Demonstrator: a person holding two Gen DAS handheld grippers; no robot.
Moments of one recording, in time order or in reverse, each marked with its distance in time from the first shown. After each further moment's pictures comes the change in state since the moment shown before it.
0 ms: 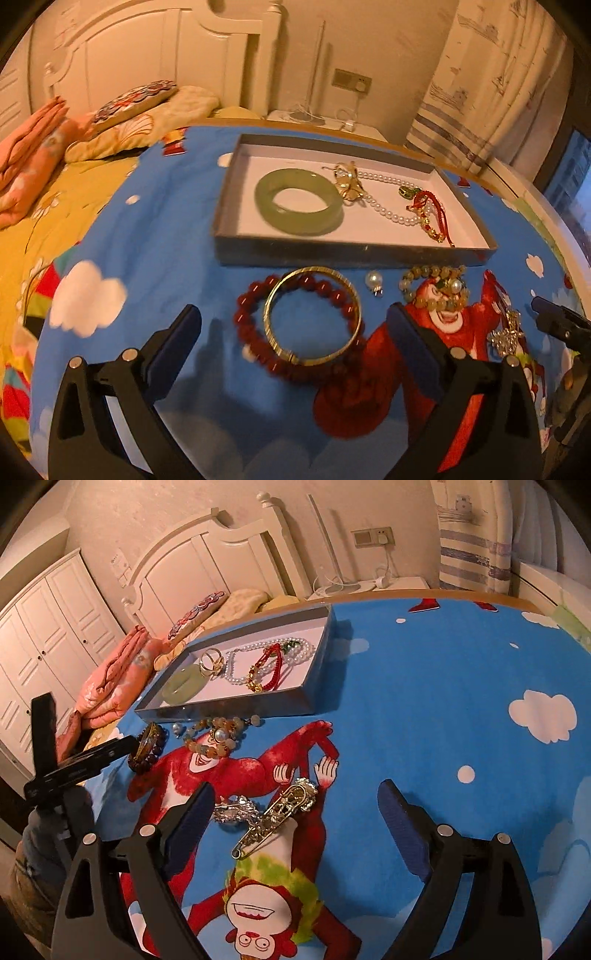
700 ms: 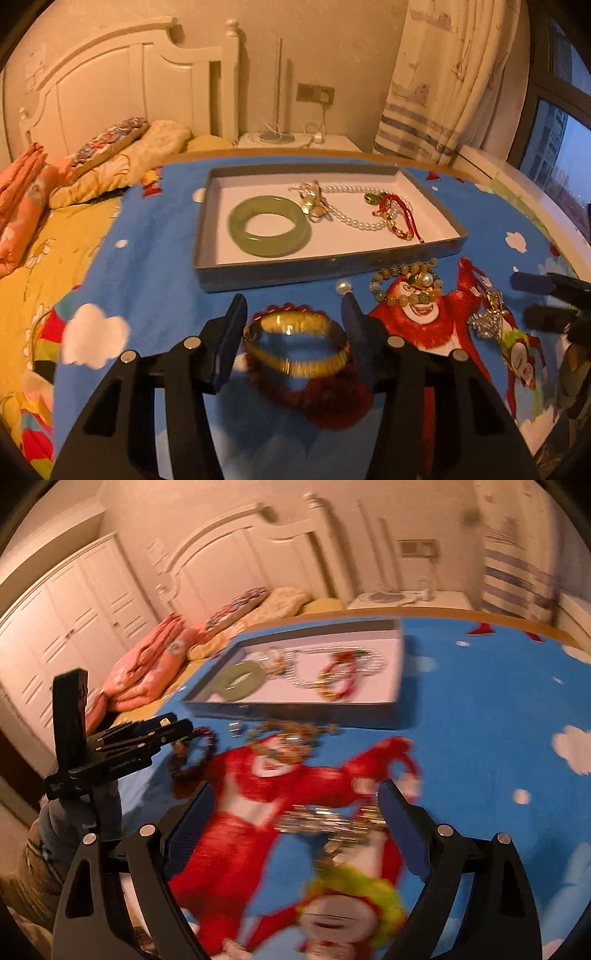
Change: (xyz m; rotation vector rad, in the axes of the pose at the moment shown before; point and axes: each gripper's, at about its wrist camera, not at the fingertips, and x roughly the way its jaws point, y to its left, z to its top) left arm -0.024 -0.014 0.002 0.134 -0.082 -0.035; right arm 0.006 0.073 0.008 -0.134 0.023 0.134
